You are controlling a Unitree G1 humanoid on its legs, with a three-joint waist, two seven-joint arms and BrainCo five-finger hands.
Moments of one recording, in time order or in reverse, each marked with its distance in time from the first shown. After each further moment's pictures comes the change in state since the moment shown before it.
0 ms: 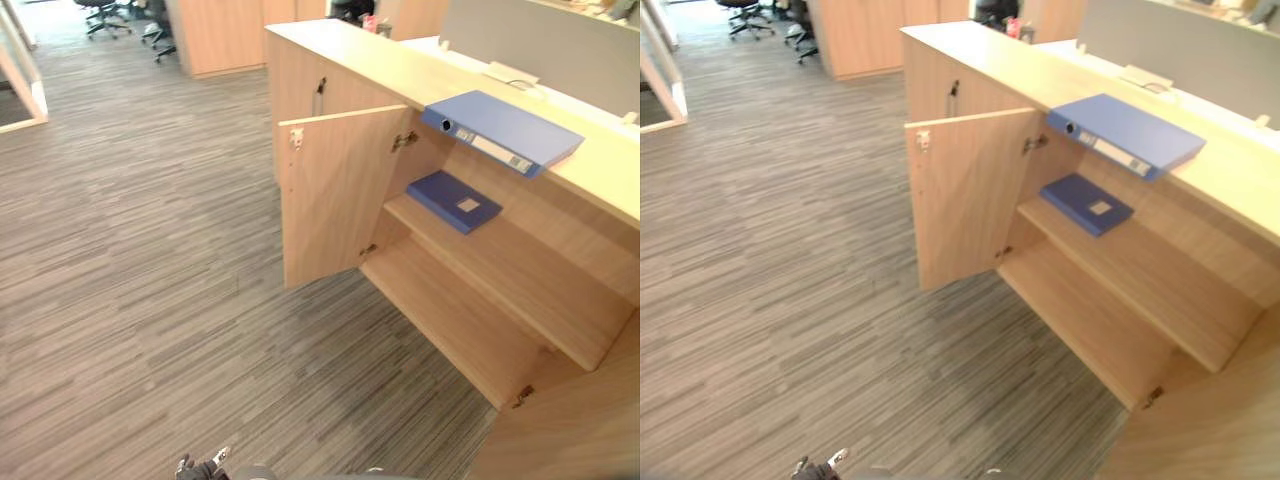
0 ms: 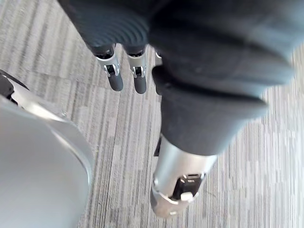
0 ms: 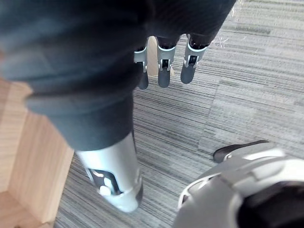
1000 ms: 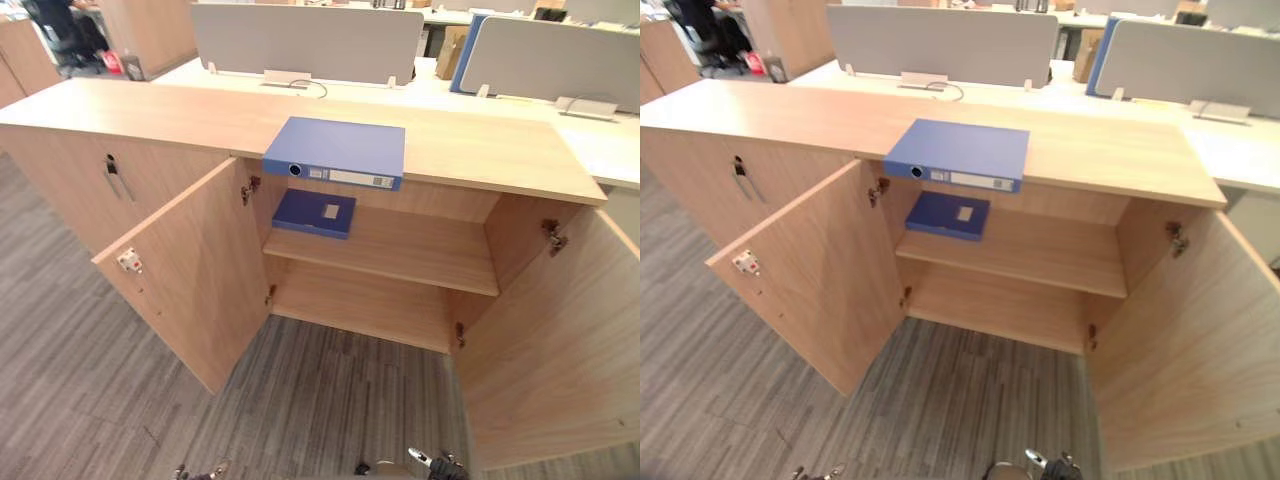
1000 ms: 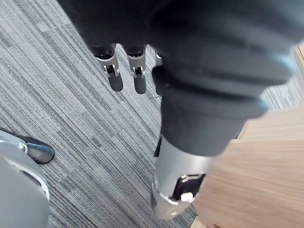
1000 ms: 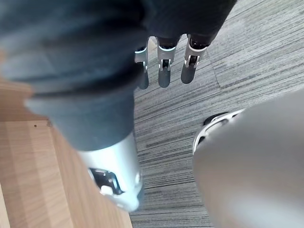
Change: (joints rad) left arm 0.015 0.010 -0.062 0.081 0.057 -0.014 -0.014; right arm -0.129 0.005 0.031 0.016 -0.014 -0.002 -0.028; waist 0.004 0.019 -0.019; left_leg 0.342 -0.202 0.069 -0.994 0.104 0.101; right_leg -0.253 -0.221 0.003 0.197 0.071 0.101
